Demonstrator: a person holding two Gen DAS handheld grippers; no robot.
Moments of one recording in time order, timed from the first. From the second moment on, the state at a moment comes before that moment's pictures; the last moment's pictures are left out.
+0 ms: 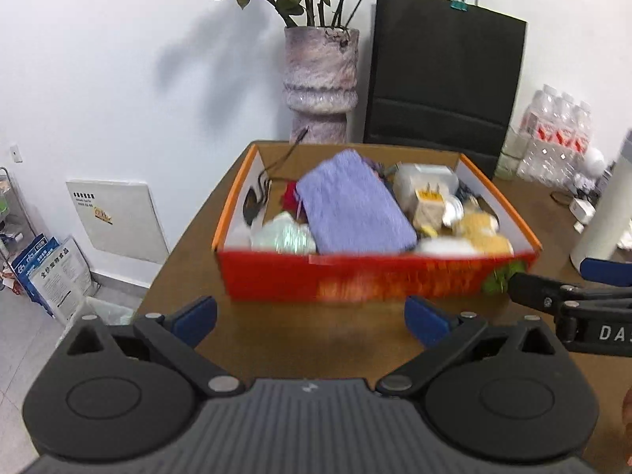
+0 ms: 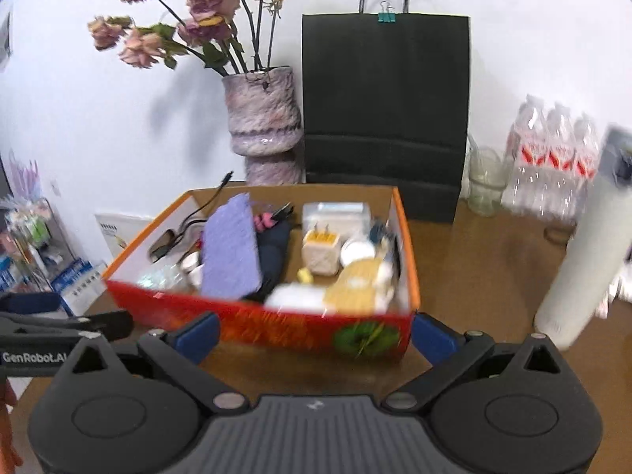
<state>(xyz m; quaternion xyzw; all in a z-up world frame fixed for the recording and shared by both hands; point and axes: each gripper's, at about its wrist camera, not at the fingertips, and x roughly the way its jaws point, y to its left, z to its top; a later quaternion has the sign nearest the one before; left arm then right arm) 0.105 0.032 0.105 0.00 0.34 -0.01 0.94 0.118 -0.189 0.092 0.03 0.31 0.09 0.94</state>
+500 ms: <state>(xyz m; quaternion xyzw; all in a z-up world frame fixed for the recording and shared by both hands) 0.001 0.034 0.033 -0.01 0.35 -0.02 0.94 0.001 -0.178 0.028 -0.02 0.31 0.08 0.95</state>
